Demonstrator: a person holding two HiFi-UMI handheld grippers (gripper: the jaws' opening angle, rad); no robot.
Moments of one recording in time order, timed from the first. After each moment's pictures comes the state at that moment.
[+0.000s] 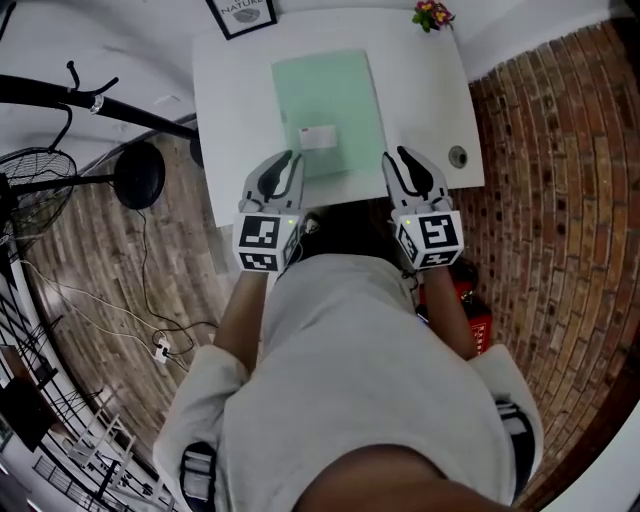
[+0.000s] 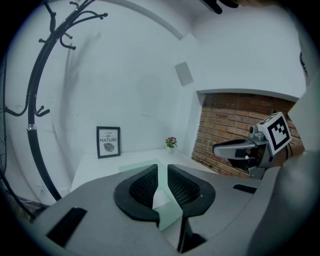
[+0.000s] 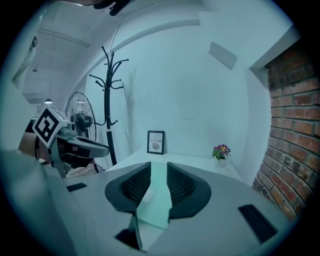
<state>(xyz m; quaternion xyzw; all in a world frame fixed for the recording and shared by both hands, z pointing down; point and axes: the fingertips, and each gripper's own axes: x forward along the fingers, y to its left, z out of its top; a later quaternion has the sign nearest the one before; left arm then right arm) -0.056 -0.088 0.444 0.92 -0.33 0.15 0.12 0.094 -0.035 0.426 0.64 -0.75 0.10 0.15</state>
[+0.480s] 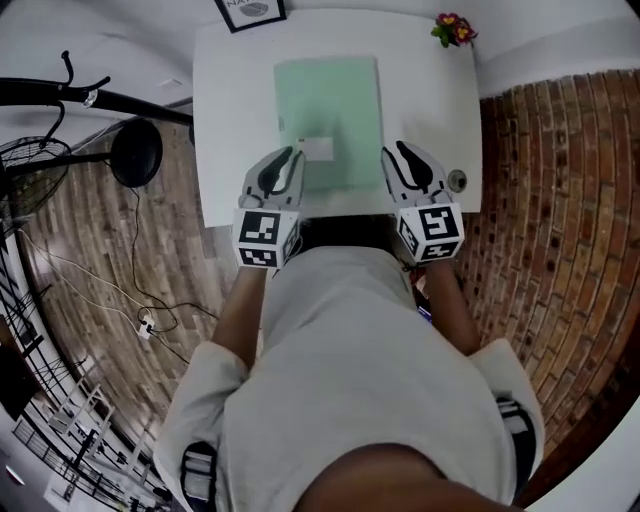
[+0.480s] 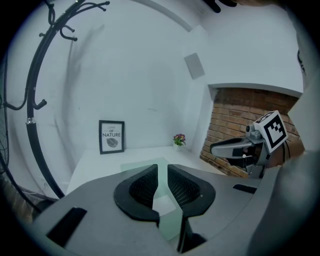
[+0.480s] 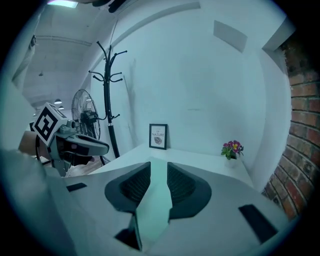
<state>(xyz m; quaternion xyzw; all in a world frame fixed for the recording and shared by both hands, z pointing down) -0.020 -0.130 0.468 0.90 -0.37 0.17 0.15 0.134 -0.101 0.454 0.58 -0.79 0.13 0.17</state>
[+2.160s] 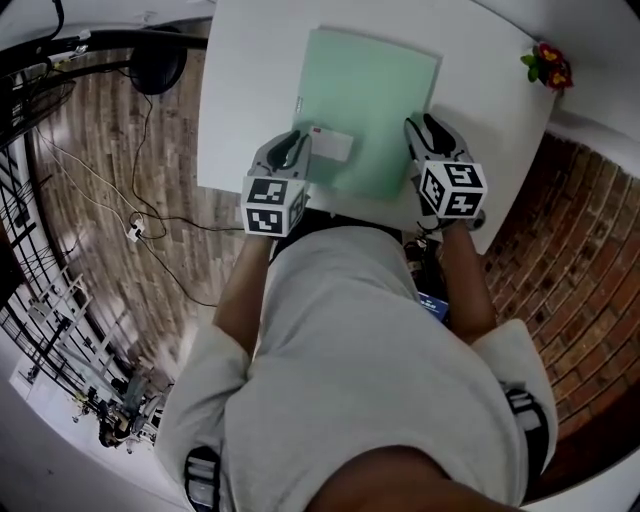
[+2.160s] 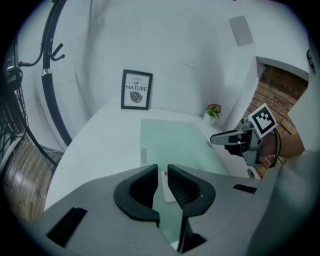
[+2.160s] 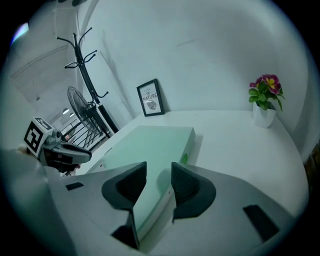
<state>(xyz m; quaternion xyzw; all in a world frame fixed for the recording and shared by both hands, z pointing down) -0.026 -0.183 0.612 0.78 -0.46 0.29 0.31 0.177 -0.228 0.622 0.46 -0.80 0.31 0.24</state>
